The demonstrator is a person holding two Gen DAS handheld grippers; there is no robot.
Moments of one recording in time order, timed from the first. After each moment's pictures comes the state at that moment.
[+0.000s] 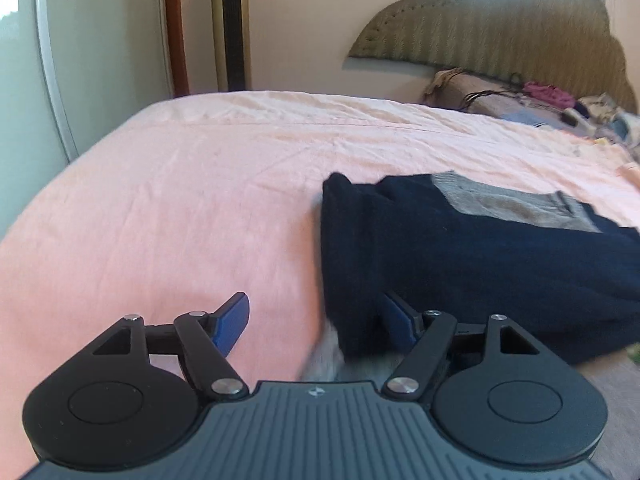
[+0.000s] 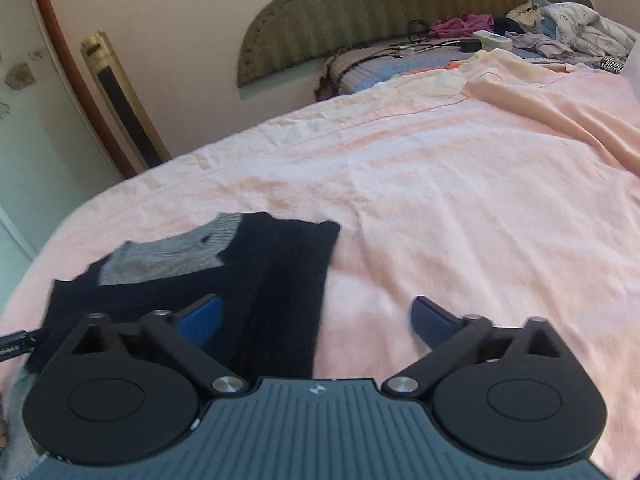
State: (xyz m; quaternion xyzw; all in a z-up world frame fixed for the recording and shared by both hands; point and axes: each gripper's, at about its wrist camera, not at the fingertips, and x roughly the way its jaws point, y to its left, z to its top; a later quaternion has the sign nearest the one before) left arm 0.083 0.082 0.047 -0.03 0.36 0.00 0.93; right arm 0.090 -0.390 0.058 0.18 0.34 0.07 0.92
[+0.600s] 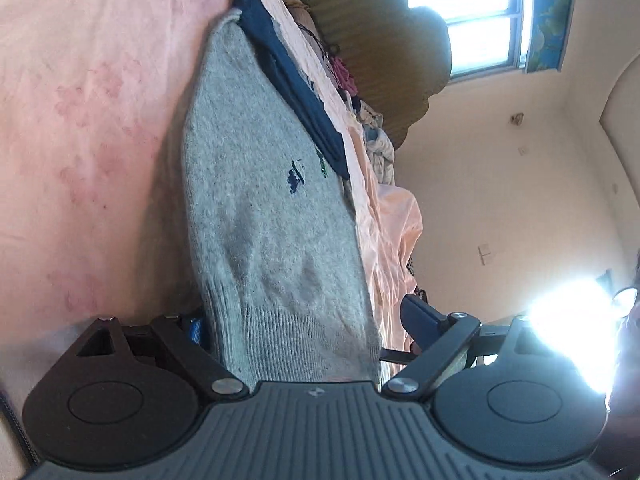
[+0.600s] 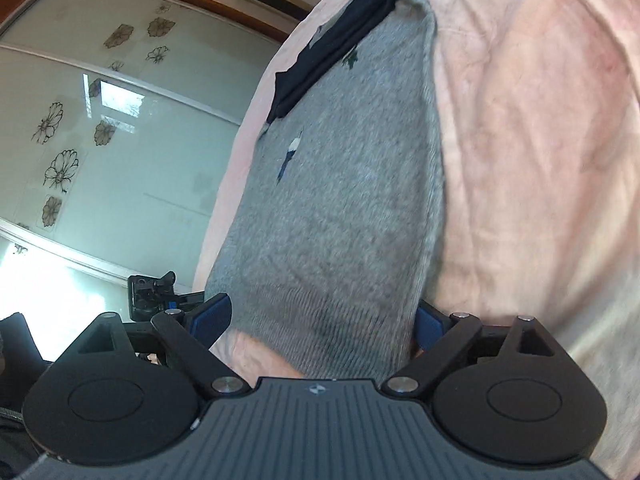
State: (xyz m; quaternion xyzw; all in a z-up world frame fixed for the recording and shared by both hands) left arm -0.173 0.196 0.009 -0.43 0.43 -0.34 0.72; right arm -0.199 -0.406 0.037 0.37 0.48 0.34 0.72
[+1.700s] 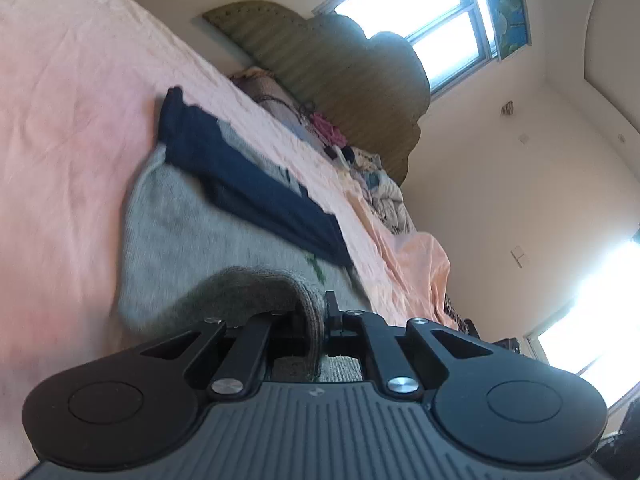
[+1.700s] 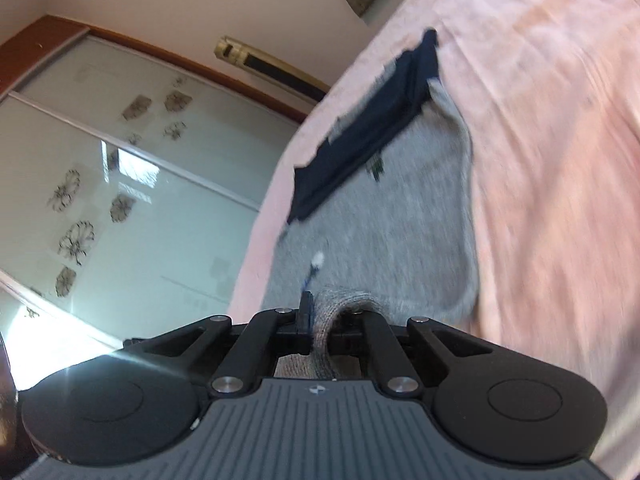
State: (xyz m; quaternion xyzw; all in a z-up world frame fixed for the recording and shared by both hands) left arm -0.067 0.165 0.070 -0.33 0.33 -0.32 0.82; right arm -0.128 -0.403 0.068 0.43 0.37 0.31 0.77
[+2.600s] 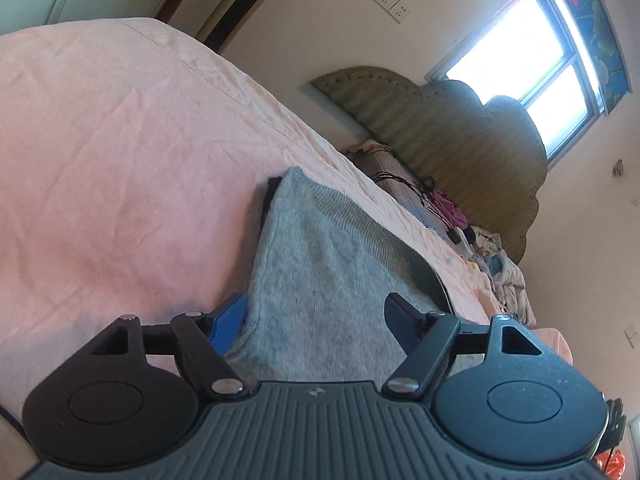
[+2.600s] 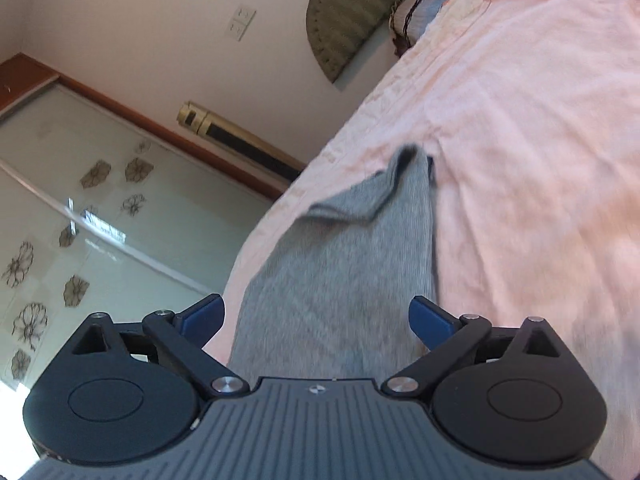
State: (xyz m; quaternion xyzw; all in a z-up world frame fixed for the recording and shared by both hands) left arm 0.045 0.142 0.041 -0.32 0.30 -0.12 0.89; right arm 0.034 -0.413 0.054 0.42 0.34 0.24 0.81
